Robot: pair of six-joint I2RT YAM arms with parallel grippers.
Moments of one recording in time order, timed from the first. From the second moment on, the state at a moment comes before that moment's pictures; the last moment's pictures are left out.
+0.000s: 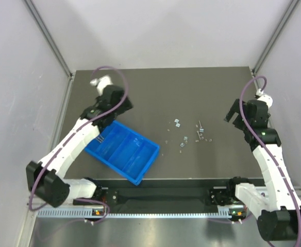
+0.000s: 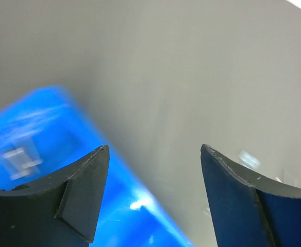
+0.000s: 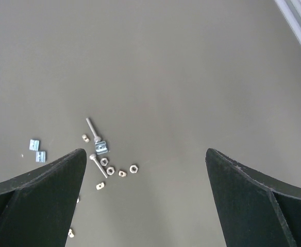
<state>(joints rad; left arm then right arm) -0.42 1.26 1.13 -0.54 -0.42 -0.72 0.02 0.89 0.89 -0.61 0.23 0.43</state>
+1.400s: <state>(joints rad) -1.10 2.44 2.08 -0.63 -0.46 -0.76 -0.09 0.75 0.82 -0.61 0.23 0.46</state>
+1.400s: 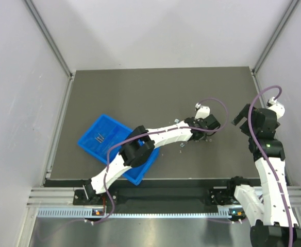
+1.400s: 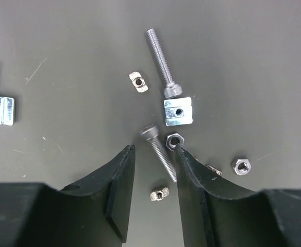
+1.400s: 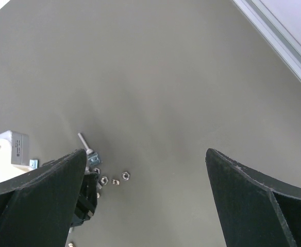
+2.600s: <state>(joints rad) -1.10 2.38 1.94 -0.55 -0.51 -0.68 -0.09 0.75 0.81 -0.61 0.24 0.46</state>
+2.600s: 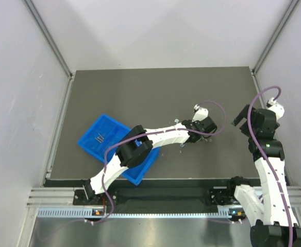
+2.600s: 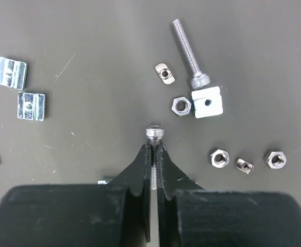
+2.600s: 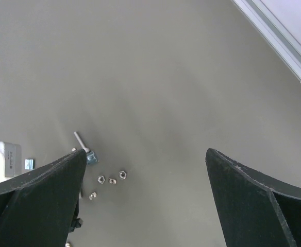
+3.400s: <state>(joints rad) -0.45 1.45 1.25 -0.48 -0.43 -0.73 -0.09 0.73 0.69 -0.60 0.08 0.44</state>
